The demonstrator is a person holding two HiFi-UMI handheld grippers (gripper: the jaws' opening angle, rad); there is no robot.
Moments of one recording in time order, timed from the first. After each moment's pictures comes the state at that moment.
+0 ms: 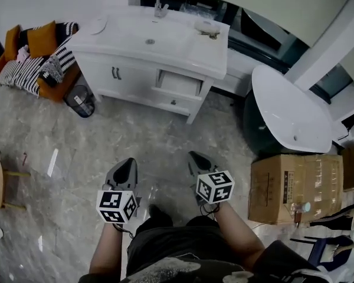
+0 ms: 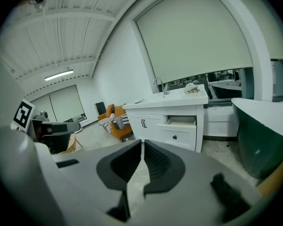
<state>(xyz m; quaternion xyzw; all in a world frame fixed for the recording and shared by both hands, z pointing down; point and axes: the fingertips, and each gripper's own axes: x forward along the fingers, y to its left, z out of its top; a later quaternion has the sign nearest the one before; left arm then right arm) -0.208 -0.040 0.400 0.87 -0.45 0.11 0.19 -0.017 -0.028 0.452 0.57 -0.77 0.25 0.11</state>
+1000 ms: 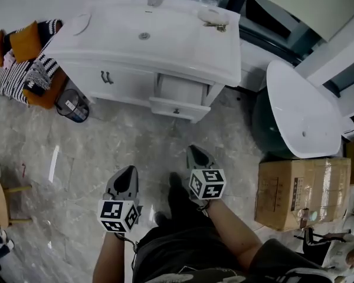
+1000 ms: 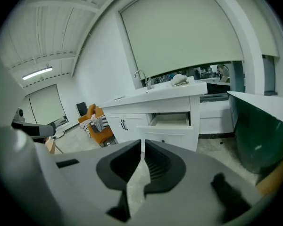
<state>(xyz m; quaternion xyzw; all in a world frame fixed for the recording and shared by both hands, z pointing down) -0.179 -0.176 0.468 0.86 -0.43 0.16 0.23 0.021 -0.192 0.538 0.64 -0.71 0.28 0.11</state>
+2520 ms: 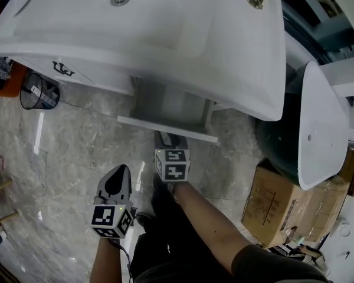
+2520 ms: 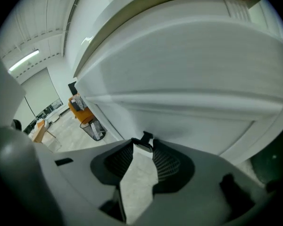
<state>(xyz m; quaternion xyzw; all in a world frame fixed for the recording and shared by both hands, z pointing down) -0.077 -0.344 0.660 0.81 -0.44 0.21 0.32 0.054 -0.414 0.784 0.60 -0.69 0.34 0.22</state>
